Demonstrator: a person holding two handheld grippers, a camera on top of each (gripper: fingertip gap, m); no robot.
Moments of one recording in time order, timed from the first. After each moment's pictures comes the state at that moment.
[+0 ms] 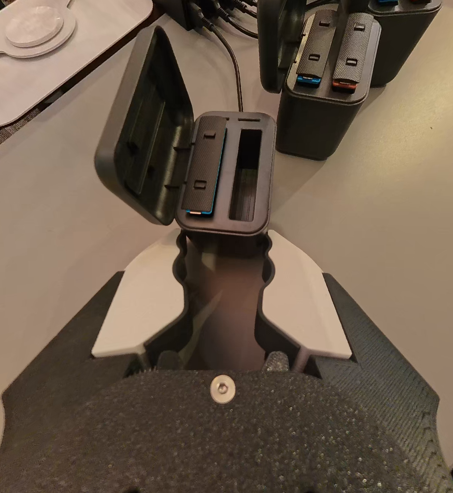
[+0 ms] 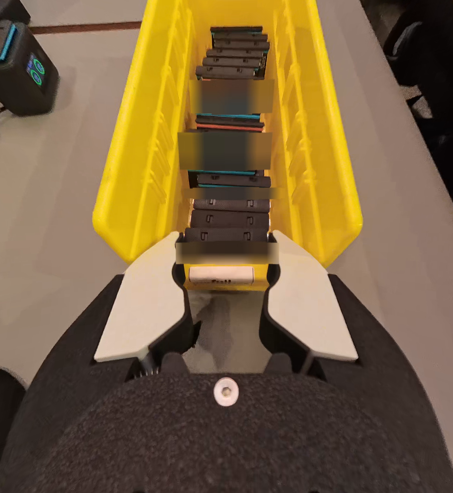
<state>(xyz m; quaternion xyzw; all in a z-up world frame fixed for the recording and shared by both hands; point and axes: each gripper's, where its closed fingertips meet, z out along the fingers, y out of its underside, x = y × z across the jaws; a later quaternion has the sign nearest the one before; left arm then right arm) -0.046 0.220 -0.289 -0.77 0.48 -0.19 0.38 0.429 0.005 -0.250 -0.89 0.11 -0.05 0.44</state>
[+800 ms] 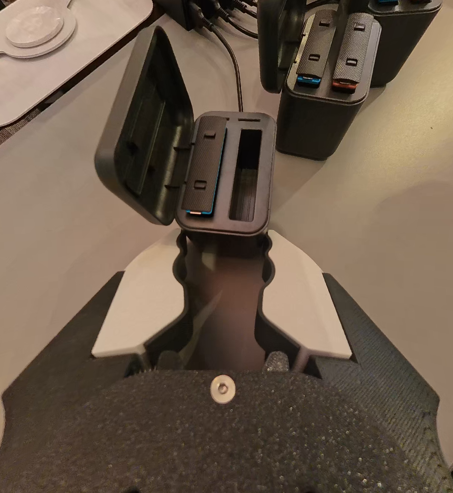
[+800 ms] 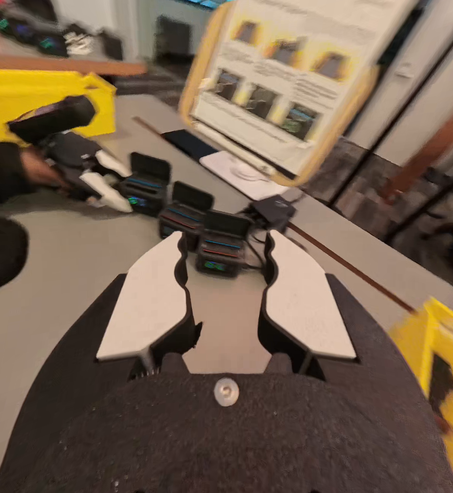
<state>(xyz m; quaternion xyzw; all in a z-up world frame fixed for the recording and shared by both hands) -0.046 0.220 -0.289 -0.77 0.48 -0.19 0.38 0.183 0.082 -0.098 -0.75 -0.26 0.05 0.60</state>
